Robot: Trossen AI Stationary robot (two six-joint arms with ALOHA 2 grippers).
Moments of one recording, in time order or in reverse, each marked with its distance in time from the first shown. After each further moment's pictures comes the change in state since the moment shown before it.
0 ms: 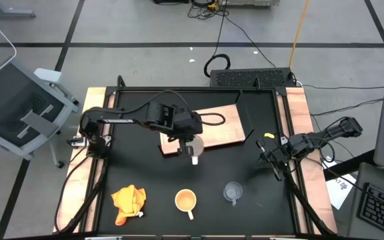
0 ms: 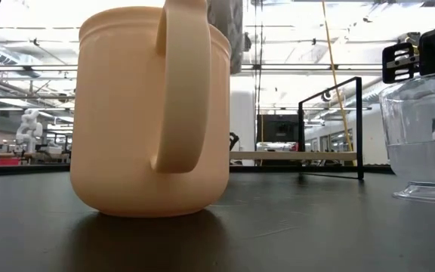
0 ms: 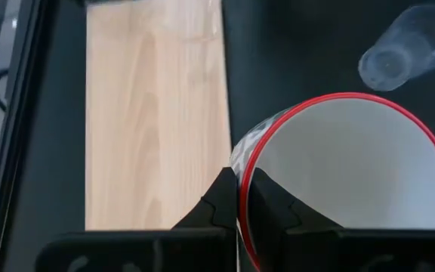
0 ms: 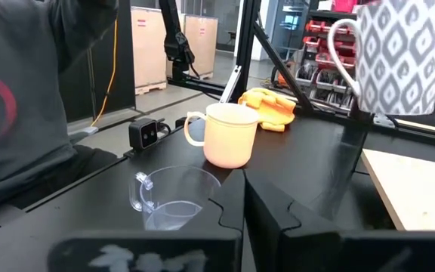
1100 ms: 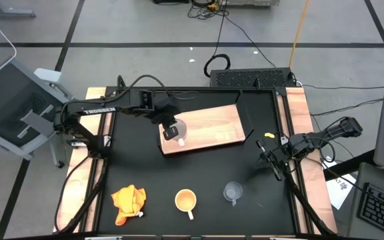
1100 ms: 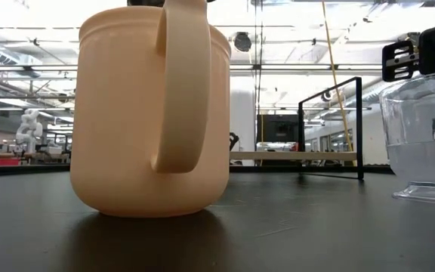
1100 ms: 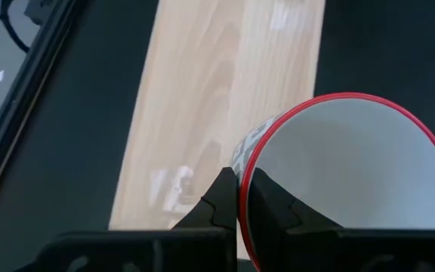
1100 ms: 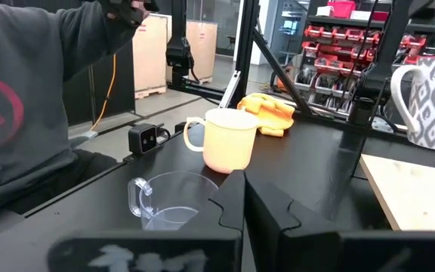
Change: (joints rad) left arm 0.234 -0.327 -0.547 0.252 0.092 -0.035; right arm 0.000 0.000 0.000 0.019 0.000 0.000
